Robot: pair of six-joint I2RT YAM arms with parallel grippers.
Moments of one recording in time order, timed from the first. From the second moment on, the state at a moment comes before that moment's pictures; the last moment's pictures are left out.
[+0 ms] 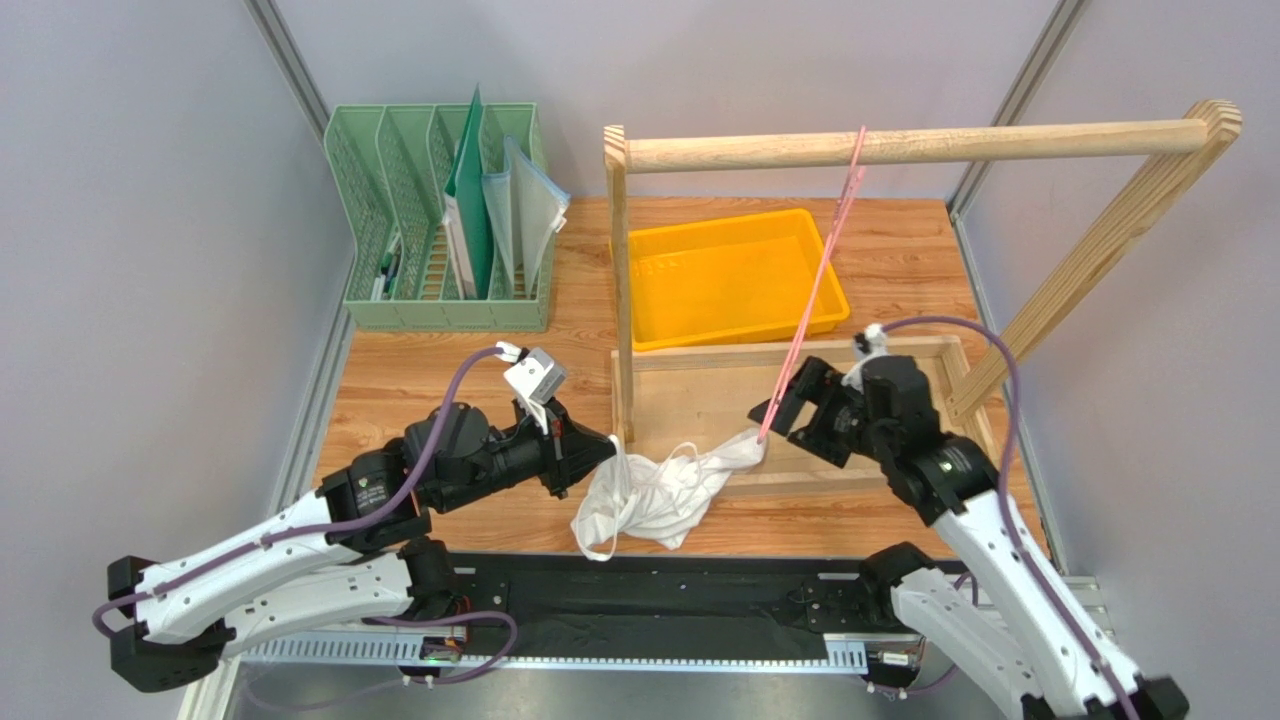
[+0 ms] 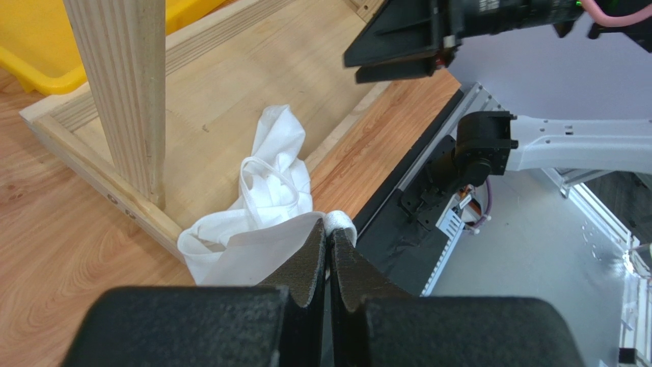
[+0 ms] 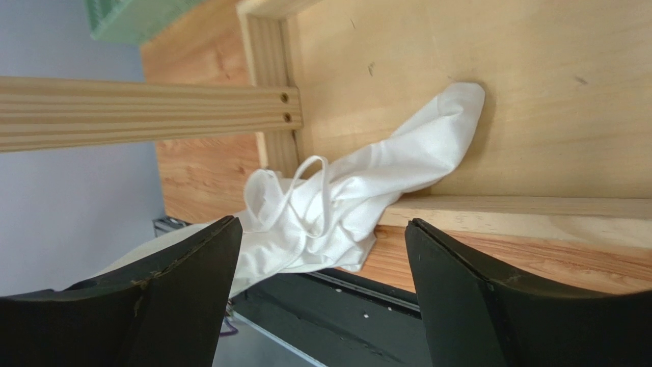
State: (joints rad) left arm -1.13 0.66 0.79 -0.35 -0.09 -0.47; right arm 0.38 0.66 0.72 -0.67 -0.21 0.86
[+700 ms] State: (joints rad) left arm -1.13 0.66 0.79 -0.35 -0.09 -0.47; right arm 0.67 1.16 0.57 -0.09 -0.22 0.66
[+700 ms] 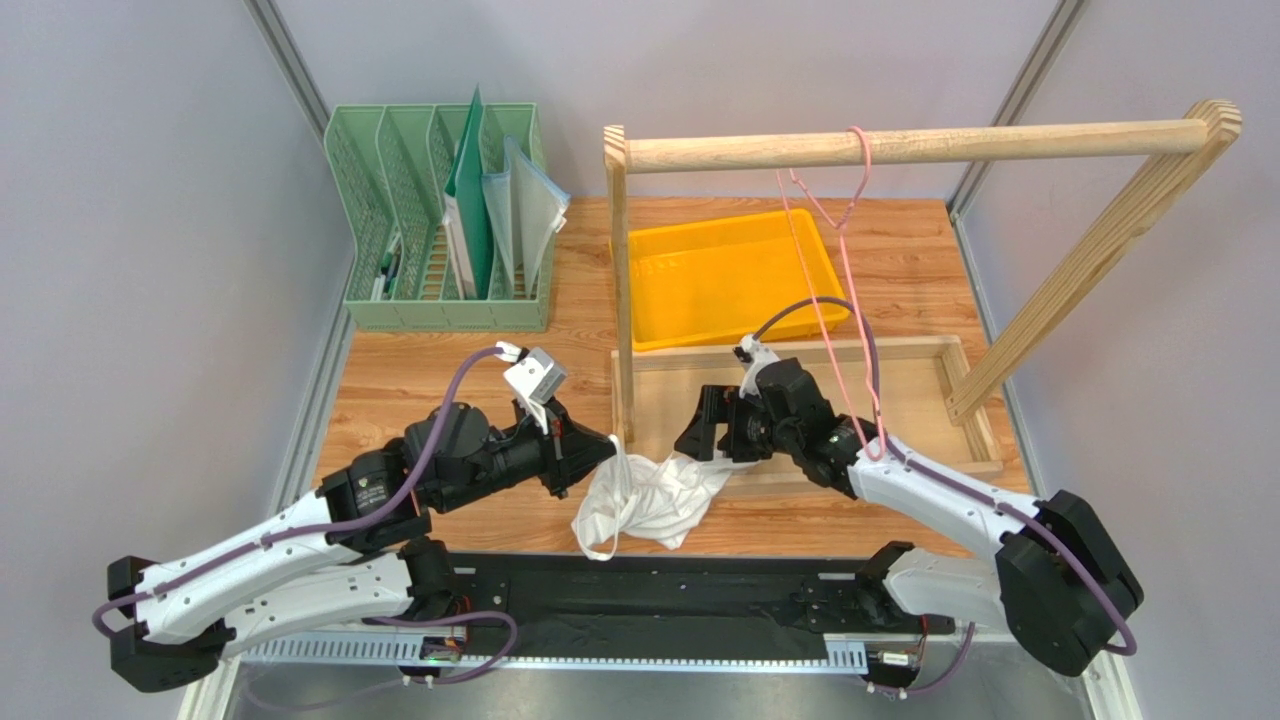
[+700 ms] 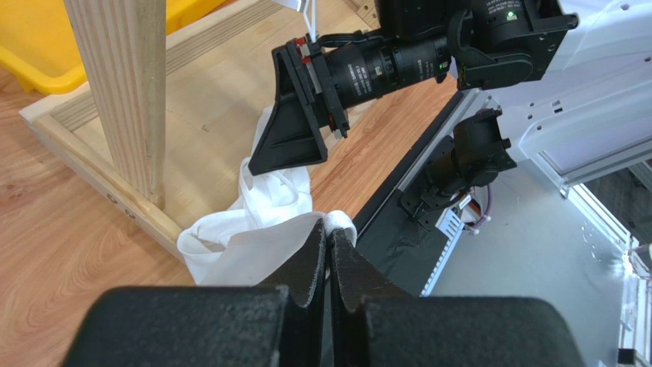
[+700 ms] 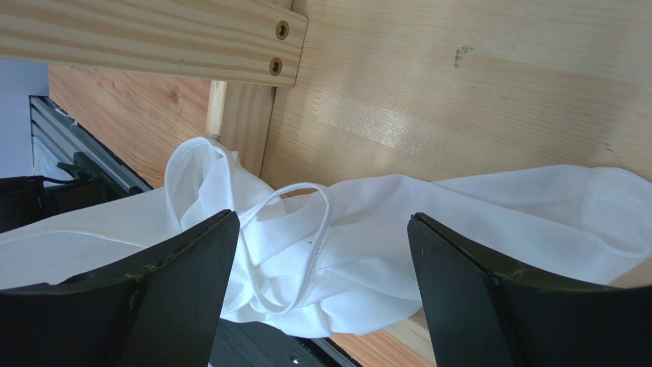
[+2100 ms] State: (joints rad) left arm -1.13 0.68 0.79 -0.35 -0.10 -0.51; right arm 0.68 1.29 0.46 0.19 -0.40 0.75
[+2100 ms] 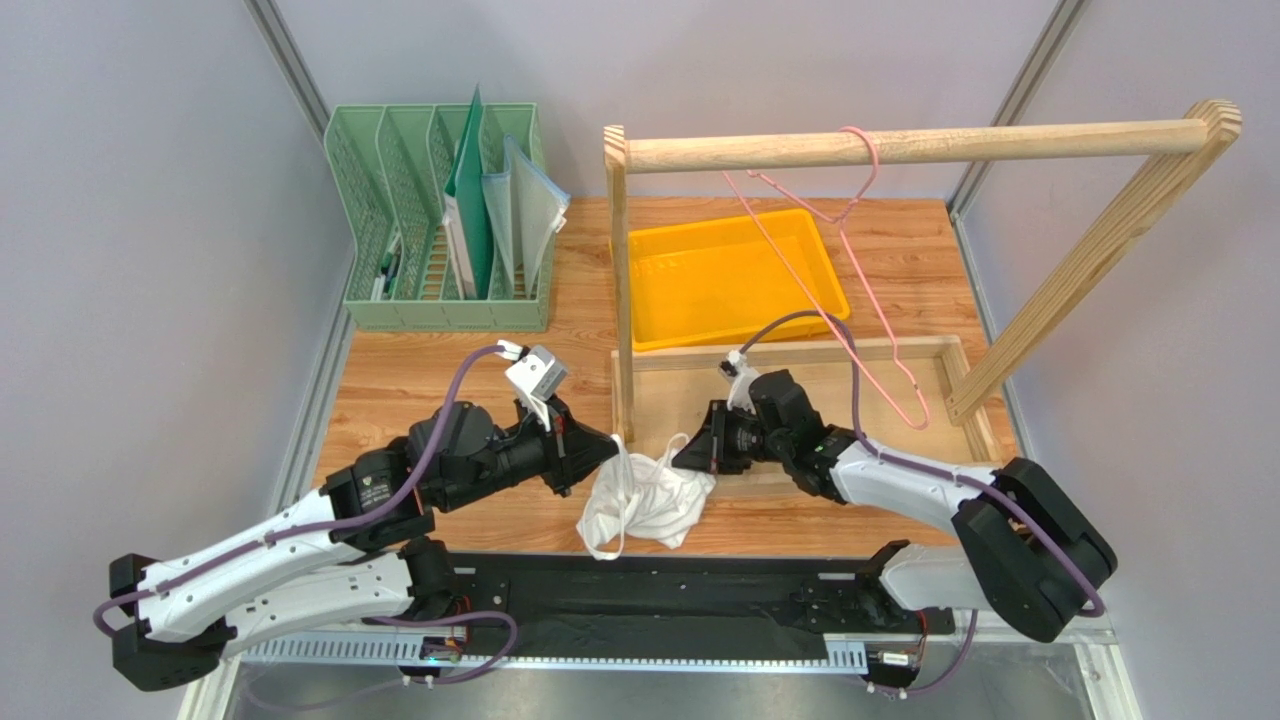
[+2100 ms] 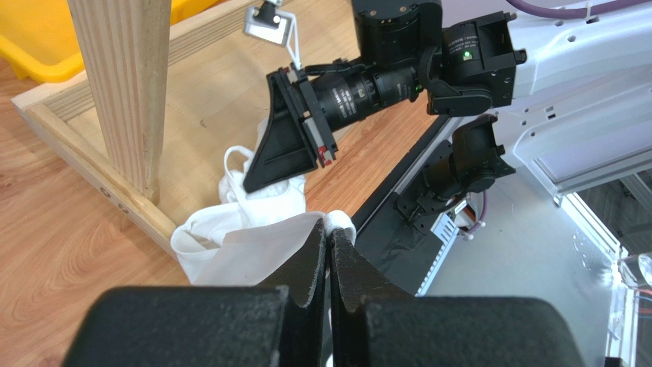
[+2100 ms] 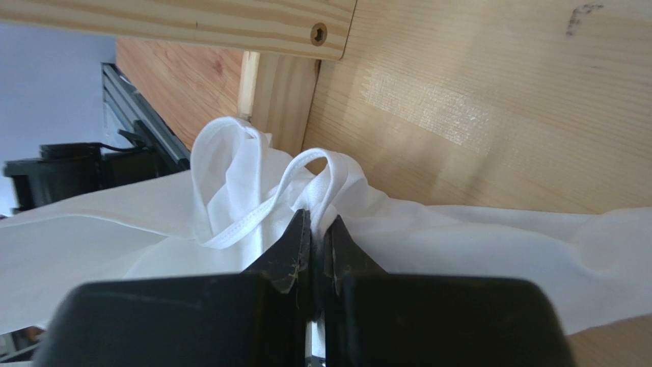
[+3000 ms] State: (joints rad) left arm -1.13 0.69 0.79 -0.39 -0.14 -0.55; right arm 0.08 1.11 0.43 0.36 -0.73 1.07
